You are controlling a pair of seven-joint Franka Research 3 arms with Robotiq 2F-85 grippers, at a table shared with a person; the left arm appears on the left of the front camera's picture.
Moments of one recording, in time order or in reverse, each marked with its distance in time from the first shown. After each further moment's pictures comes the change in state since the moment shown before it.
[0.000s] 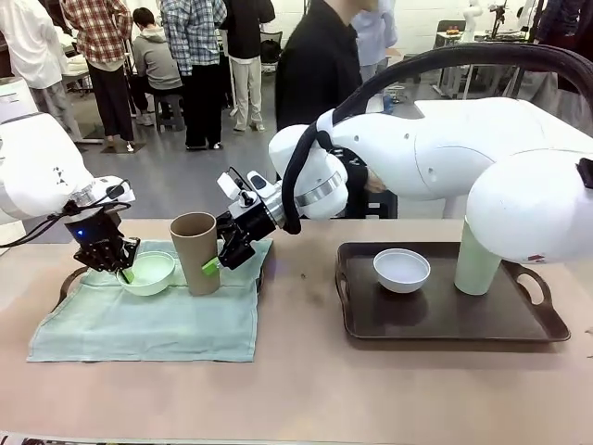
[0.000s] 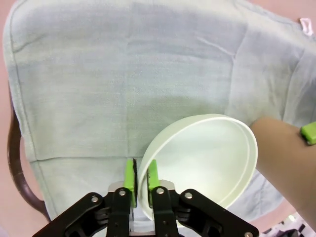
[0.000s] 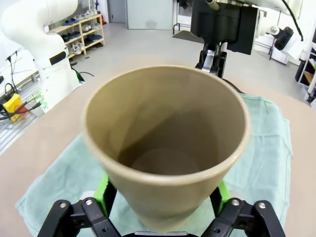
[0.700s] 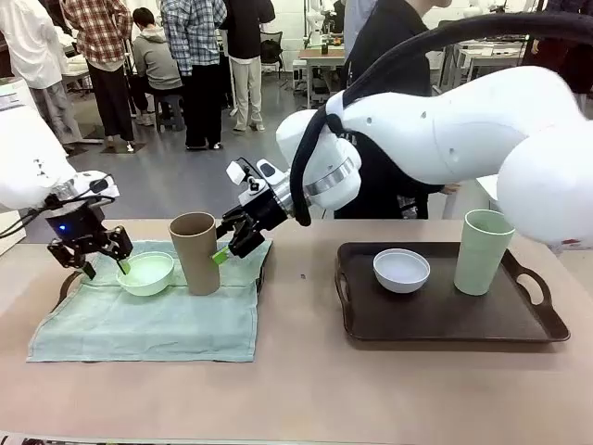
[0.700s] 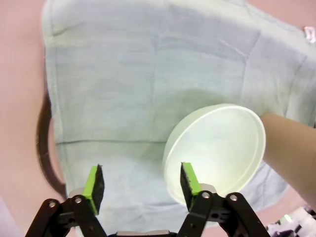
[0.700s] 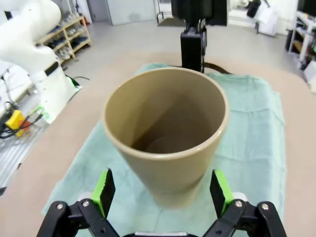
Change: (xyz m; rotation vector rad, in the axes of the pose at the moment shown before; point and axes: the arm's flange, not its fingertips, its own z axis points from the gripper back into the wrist) left arm -0.007 0.024 0.025 0.010 0.001 0.046; right arm 0.022 0.019 0.037 -0.066 0.072 -0.150
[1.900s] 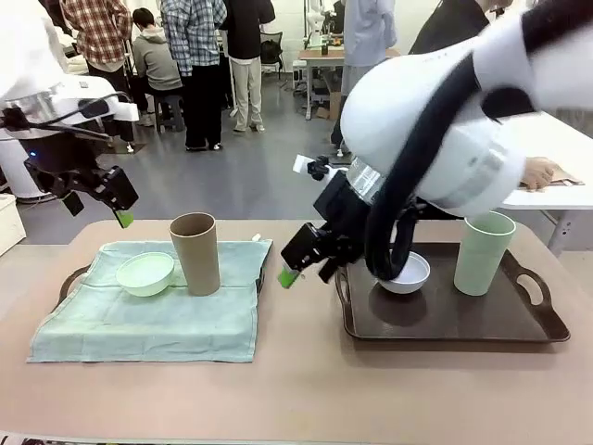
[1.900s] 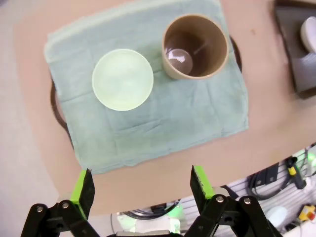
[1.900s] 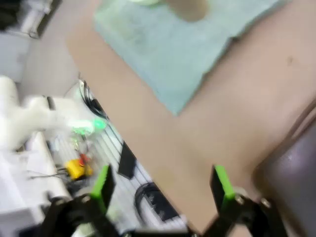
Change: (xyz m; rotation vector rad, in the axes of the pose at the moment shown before) left arm -0.123 -0.143 0.172 0.177 -0.163 -0.390; right arm 0.064 0.279 0.101 -0.502 0.348 -1.074
